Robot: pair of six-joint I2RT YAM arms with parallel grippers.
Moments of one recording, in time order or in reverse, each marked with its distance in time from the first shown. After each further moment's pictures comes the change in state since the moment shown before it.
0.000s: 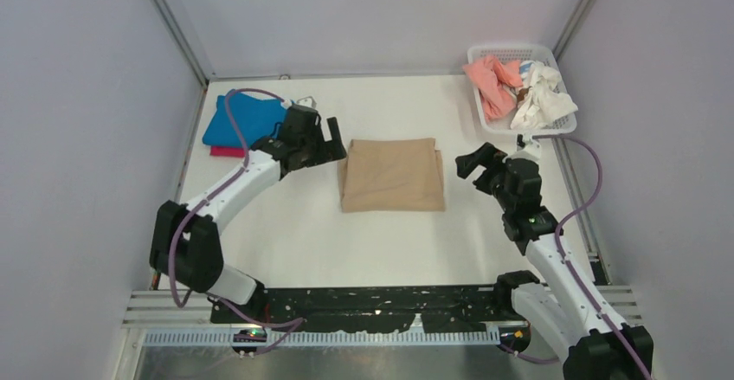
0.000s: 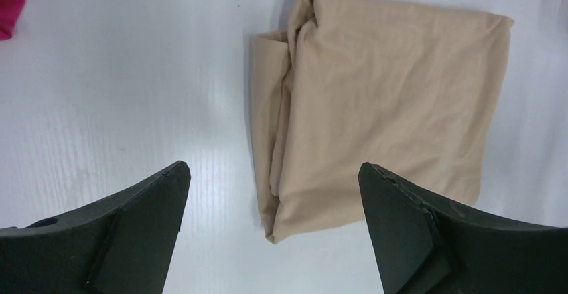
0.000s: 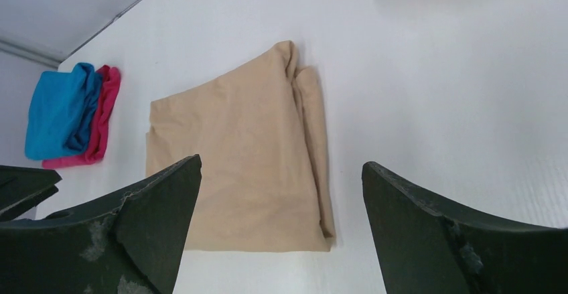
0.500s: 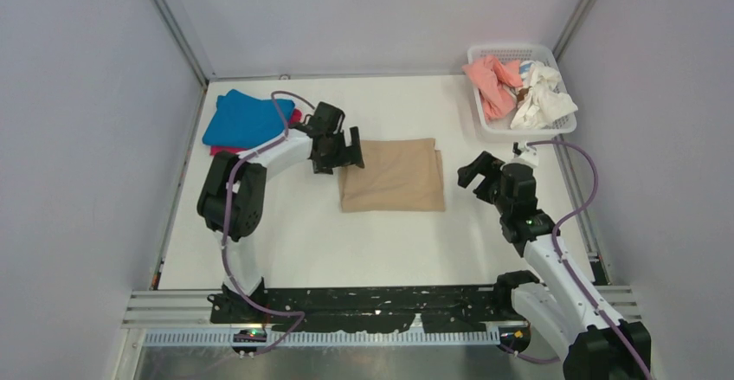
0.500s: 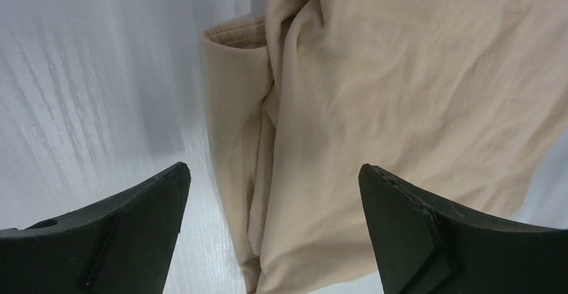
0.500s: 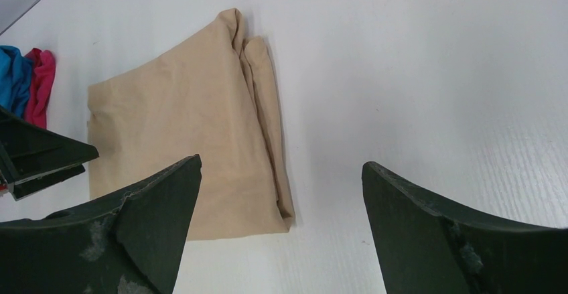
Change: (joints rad) left arm 0.029 0.452 0.224 -0.028 0.196 0.016; right arm -0.002 -0.032 -0.066 -0.062 0.089 -0.030
